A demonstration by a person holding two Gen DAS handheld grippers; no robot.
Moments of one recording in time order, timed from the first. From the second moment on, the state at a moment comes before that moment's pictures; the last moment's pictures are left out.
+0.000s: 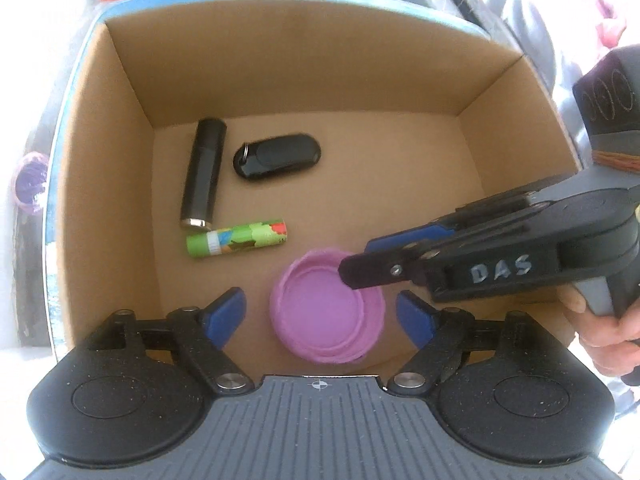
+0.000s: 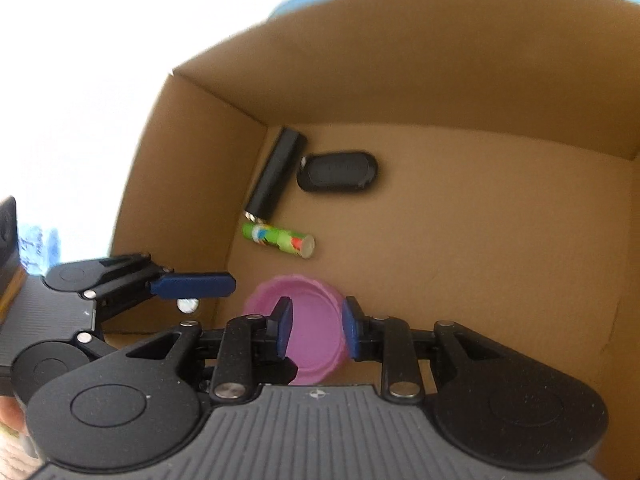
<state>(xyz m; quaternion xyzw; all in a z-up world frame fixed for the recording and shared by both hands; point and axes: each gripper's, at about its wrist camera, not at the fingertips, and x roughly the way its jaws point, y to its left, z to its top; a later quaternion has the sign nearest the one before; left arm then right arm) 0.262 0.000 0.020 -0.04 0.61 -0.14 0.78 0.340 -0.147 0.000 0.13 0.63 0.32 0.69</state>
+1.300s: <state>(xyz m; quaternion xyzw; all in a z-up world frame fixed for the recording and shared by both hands) 0.079 -0.012 0.097 -0.07 0.36 -0.23 0.90 0.042 -0.306 0.121 0.13 0.31 0.05 0.94</state>
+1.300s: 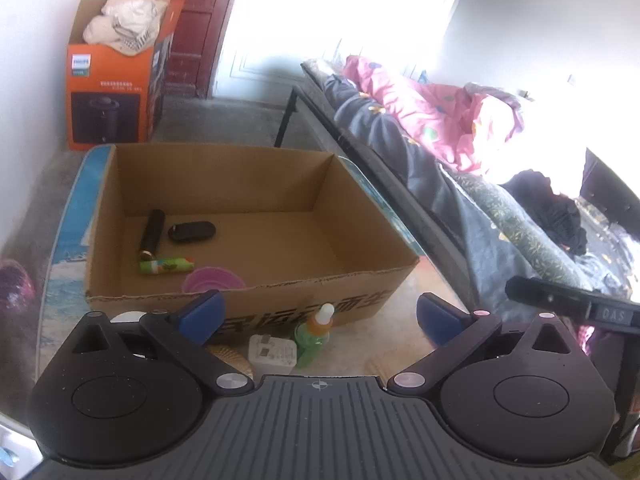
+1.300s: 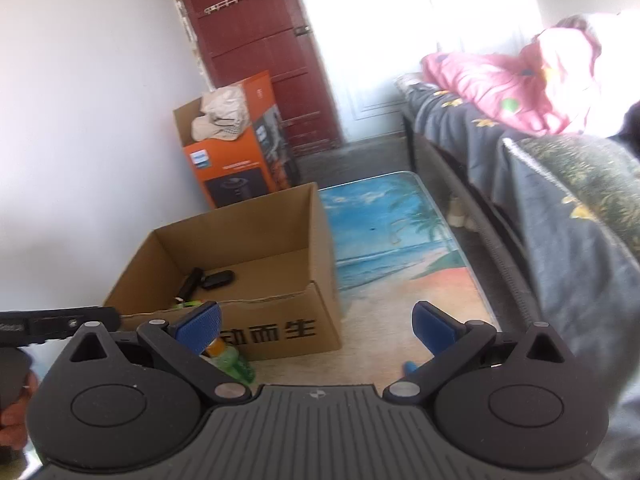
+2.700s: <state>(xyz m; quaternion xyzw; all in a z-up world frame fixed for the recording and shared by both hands) -0.045 0.043 0.046 -0.11 0.25 -0.06 0.96 0.019 -0.231 0.125 0.07 0.19 0.21 0.96</state>
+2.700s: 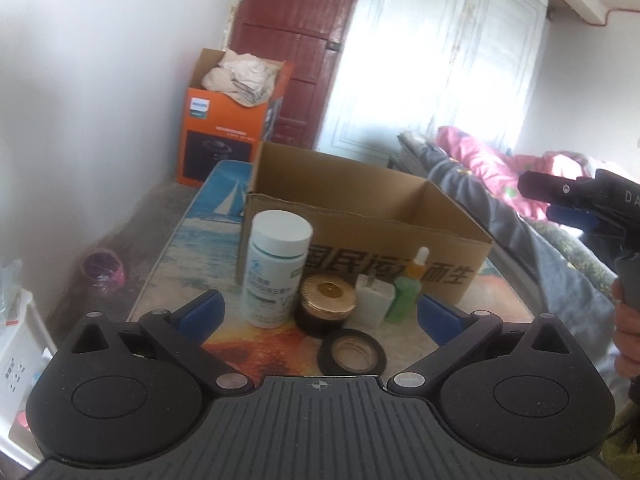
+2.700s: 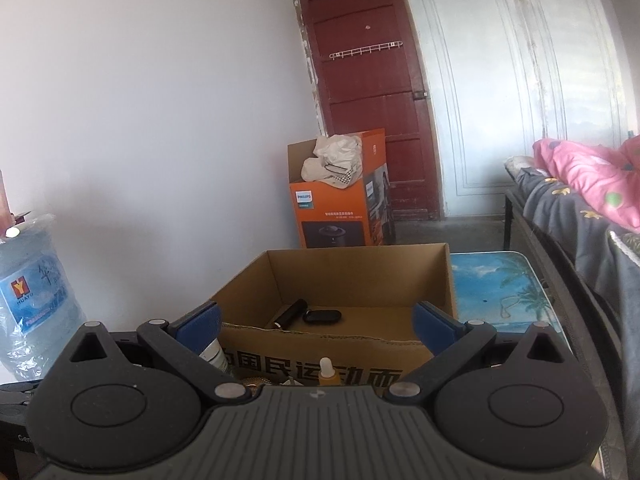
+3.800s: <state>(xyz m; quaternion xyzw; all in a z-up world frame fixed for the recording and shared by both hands) 0.000 -0.016 -0.002 0.04 0.31 -0.17 0.94 0.032 -0.279 0.057 0.19 0.30 0.15 0.92</state>
